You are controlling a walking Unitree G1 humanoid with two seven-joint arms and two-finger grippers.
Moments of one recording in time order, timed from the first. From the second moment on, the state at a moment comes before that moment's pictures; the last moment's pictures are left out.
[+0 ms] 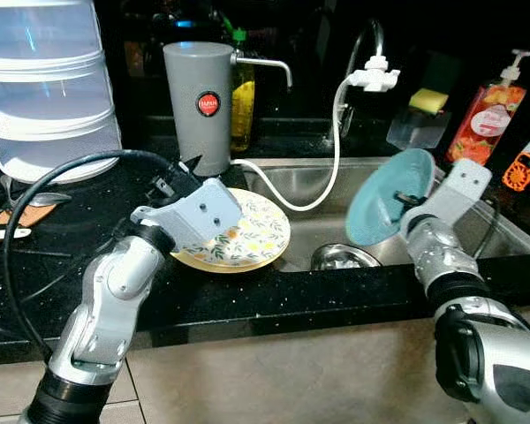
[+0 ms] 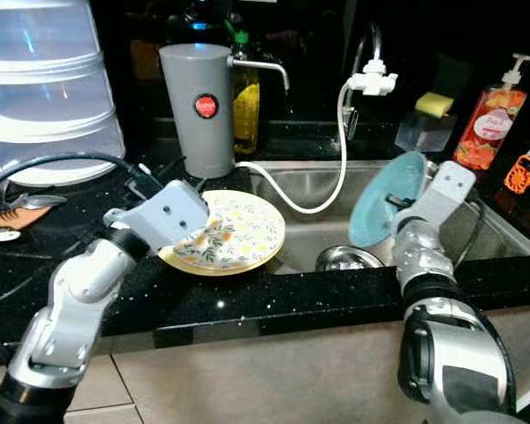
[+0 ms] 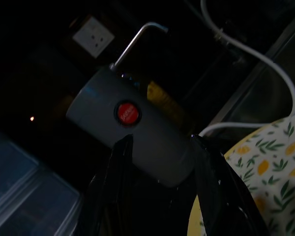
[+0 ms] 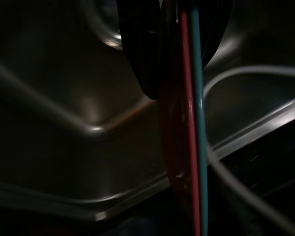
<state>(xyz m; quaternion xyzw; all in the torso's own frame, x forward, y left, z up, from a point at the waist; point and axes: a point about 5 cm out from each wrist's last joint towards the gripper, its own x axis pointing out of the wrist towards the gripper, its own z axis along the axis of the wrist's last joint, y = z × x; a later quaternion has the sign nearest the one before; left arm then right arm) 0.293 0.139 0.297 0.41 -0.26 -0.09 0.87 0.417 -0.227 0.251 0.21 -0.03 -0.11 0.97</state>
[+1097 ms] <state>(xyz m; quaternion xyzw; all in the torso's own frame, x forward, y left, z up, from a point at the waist) 0.292 0.158 0.285 0.33 -0.18 -0.02 0.93 0.426 -0.190 0.253 -0.10 0.06 -0.01 0.99</state>
